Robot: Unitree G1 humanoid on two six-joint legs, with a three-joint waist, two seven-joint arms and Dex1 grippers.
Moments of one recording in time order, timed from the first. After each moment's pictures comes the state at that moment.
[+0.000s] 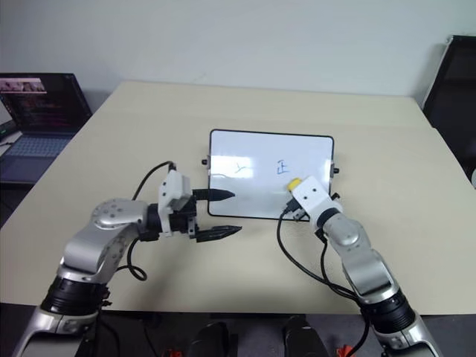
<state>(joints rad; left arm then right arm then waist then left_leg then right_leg) -0.41 0.64 -0.08 -0.15 -0.42 0.38 -1.10 -0.33 -0.45 0.29 -0.36 -0.11 0.63 0.28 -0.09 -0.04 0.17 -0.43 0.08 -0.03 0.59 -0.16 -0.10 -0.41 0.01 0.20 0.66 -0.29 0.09</state>
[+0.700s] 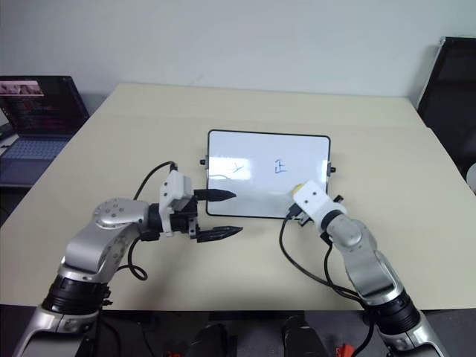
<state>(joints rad) -0.41 0.64 -0.08 -0.15 -0.42 0.38 -1.11 -0.33 -0.46 0.33 -0.39 -0.17 0.71 0.39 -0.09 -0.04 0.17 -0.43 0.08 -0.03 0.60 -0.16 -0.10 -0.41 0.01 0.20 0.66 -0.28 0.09</state>
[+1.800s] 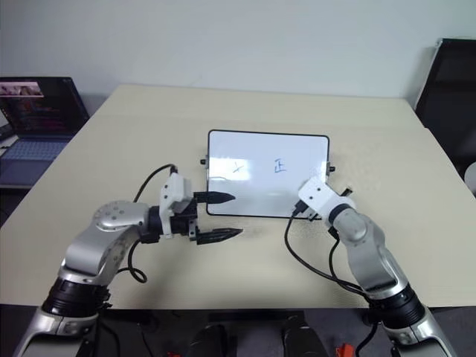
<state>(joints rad) -0.37 0.64 -0.08 -0.15 -0.41 0.38 -1.10 -0.37 -0.49 0.28 -0.35 -0.29 0.69 0.39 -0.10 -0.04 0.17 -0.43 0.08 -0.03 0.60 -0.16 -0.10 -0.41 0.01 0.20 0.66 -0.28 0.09</state>
